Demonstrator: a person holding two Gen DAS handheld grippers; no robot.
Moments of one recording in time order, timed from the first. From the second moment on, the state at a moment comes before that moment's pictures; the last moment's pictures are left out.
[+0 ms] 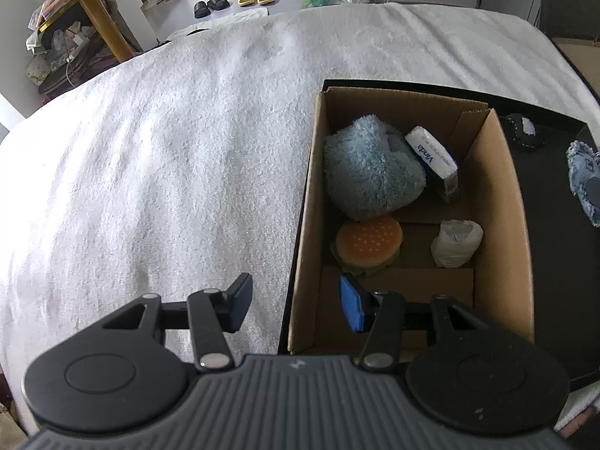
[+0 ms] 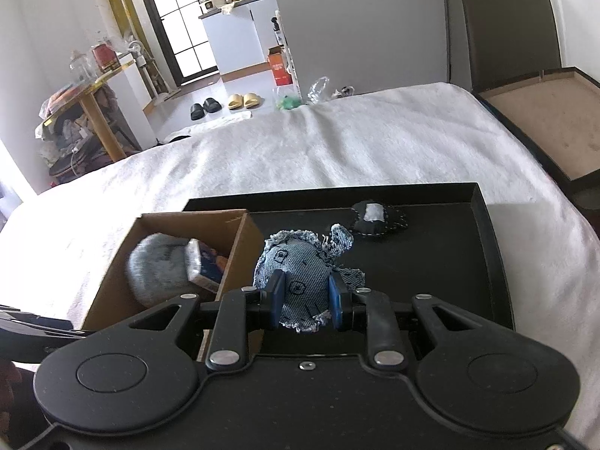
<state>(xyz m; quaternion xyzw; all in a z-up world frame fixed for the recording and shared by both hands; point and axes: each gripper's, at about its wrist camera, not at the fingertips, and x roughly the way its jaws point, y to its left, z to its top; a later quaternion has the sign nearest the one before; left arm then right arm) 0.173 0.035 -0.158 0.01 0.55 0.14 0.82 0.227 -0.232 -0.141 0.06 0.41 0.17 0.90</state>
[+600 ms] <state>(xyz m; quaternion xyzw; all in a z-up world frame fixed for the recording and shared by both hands) 0.162 0.053 -0.162 -0.04 0.54 0.10 0.83 0.211 -0.189 -0.112 0.05 0.42 0.23 0.88</state>
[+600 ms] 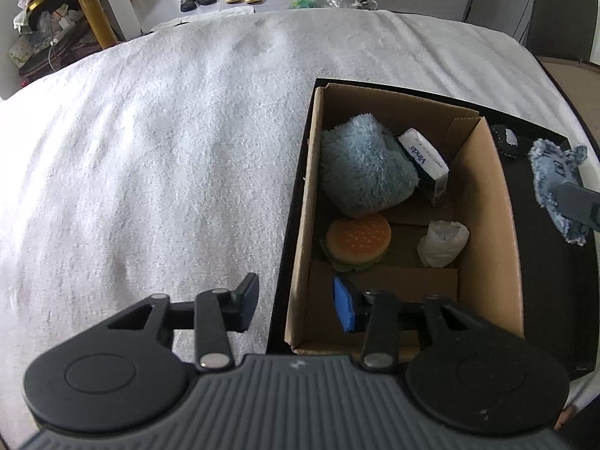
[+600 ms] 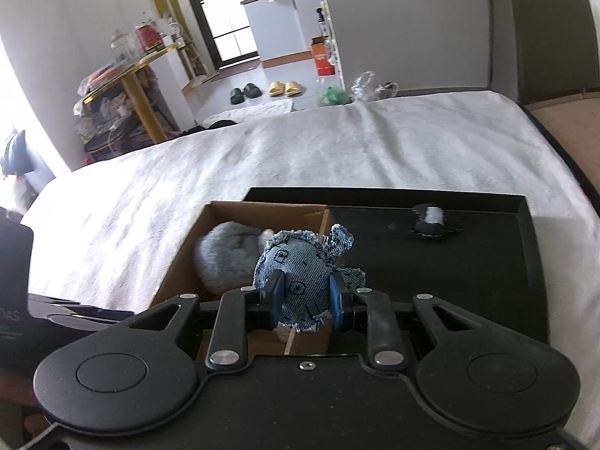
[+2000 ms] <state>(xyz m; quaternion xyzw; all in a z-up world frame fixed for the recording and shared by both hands) 0.159 0.080 -0.185 -0.10 0.58 0.03 0.81 0.208 -0.119 -0.140 0.08 0.52 0.28 0.80</state>
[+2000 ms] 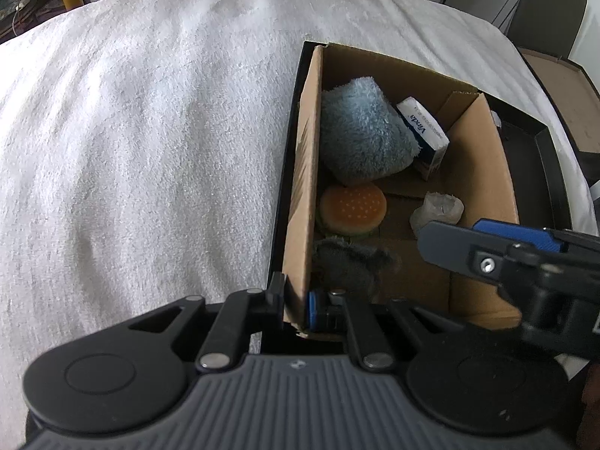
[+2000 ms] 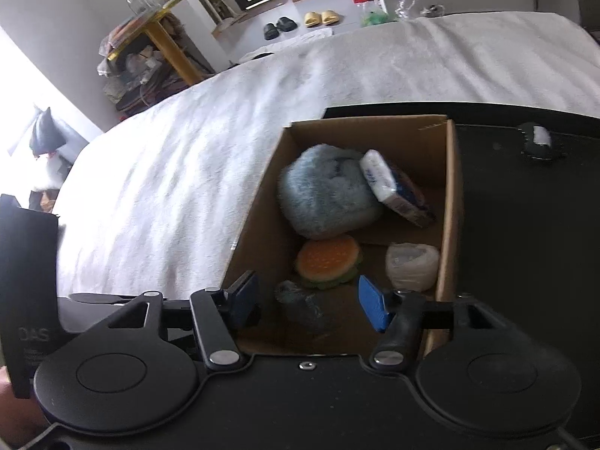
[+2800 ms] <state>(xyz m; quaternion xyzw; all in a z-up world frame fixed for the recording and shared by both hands) 0.186 0.051 -0.177 -0.01 0.59 0.08 0.80 0.235 -0.179 -0.120 0.08 0.42 0.22 0.87</state>
